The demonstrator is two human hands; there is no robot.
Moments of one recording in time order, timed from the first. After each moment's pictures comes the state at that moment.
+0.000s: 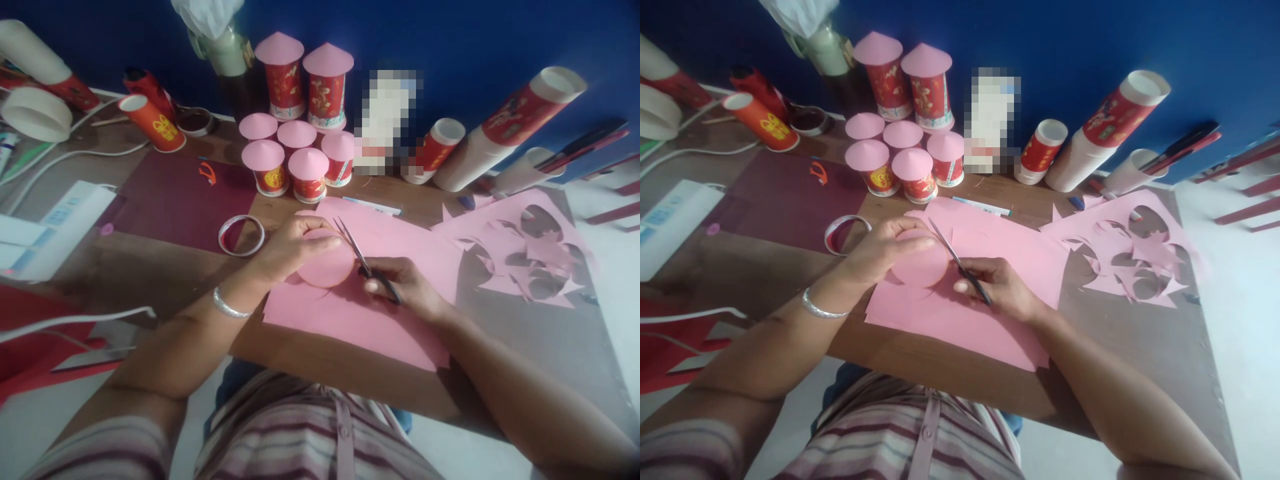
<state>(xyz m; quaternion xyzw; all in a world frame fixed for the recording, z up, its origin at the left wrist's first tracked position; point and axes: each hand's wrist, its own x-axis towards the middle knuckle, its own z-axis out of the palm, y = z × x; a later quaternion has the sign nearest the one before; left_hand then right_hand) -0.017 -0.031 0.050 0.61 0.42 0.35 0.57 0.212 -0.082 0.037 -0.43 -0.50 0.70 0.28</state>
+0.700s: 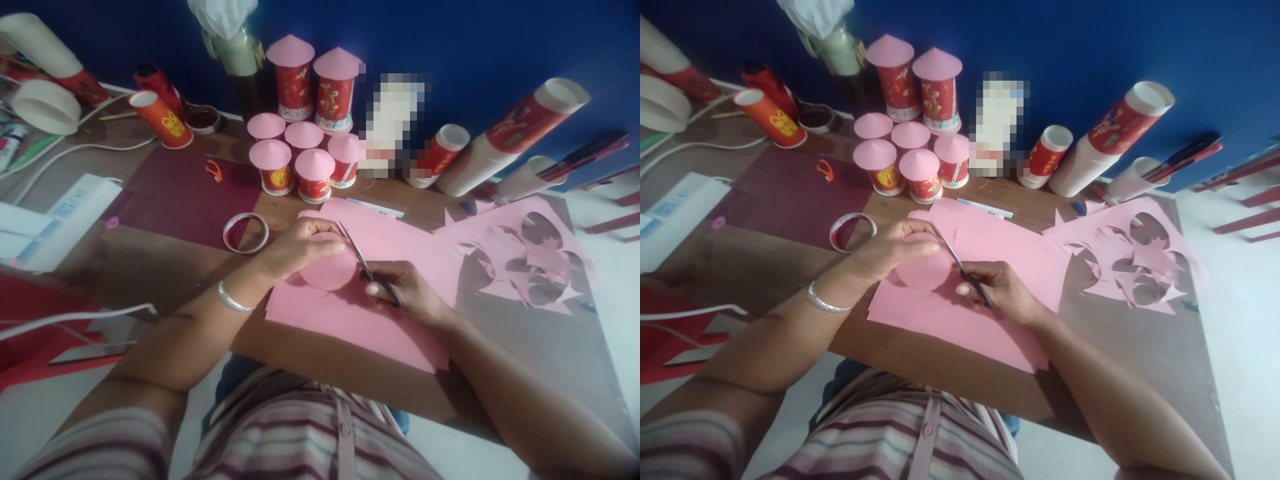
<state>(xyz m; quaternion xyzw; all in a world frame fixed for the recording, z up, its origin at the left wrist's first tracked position) -0.017 -0.028 0.051 0.59 0.37 0.33 0.63 0.211 -0.084 0.038 -0.42 -0.51 0.70 0.27</state>
